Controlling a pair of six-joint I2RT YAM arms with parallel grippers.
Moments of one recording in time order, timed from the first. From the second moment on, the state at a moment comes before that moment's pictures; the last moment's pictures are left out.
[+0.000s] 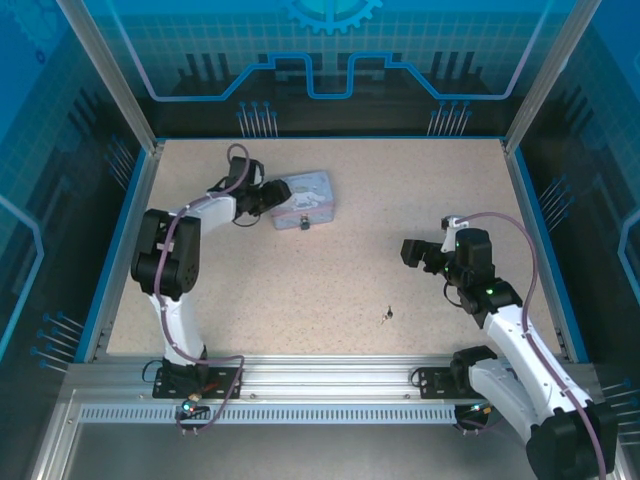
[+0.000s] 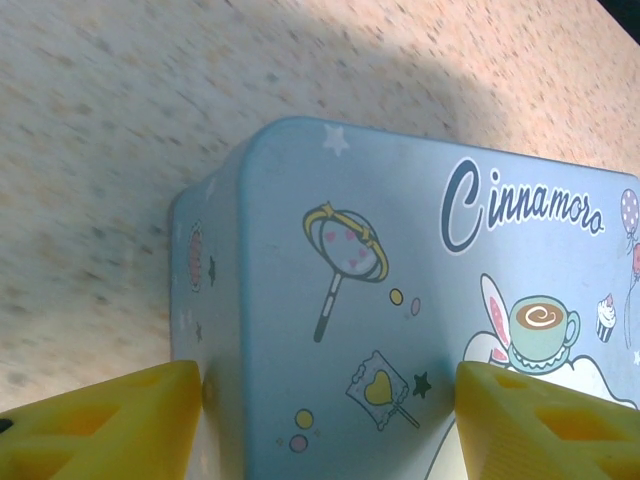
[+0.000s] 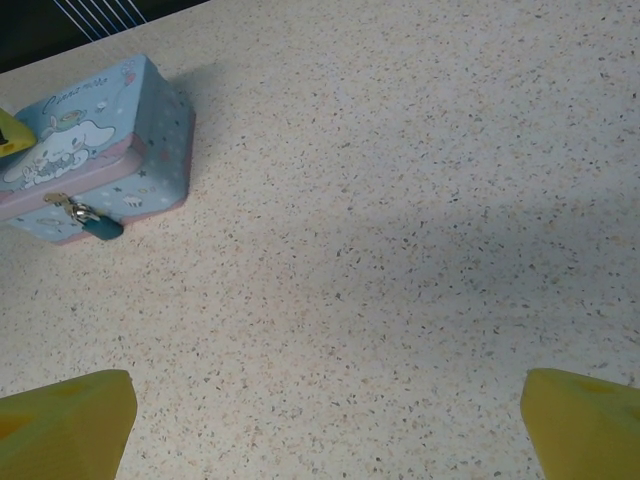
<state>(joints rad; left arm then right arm) -0.17 1.95 1.27 -0.14 0.26 -0.64 0.19 0.81 0.54 -0.32 -0.10 0.36</state>
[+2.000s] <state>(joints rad) -0.39 1.35 0.91 -0.12 0.00 -0.72 0.61 1.20 0.51 -0.59 -0.12 0.95</state>
